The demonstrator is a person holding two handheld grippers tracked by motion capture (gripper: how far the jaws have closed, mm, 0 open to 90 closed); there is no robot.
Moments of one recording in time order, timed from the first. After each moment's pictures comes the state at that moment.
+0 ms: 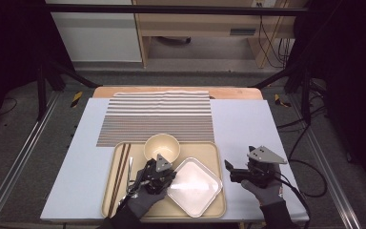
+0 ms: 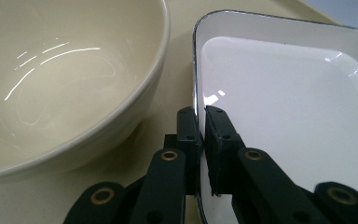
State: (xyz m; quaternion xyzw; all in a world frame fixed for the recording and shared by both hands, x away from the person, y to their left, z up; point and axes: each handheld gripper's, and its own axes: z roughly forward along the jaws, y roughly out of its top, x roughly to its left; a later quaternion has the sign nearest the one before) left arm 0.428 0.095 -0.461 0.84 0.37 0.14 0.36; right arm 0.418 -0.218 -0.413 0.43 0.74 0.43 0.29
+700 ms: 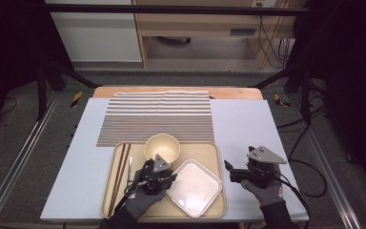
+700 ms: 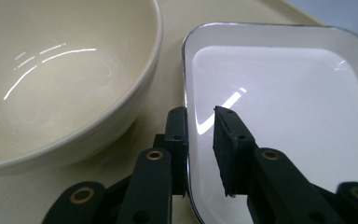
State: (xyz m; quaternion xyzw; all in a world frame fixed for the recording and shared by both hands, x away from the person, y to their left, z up) left arm 0.421 0.105 -0.449 0.84 0.36 0.13 0.37; right arm 0.418 -0.218 -0.413 0.43 0.74 0.43 0.29
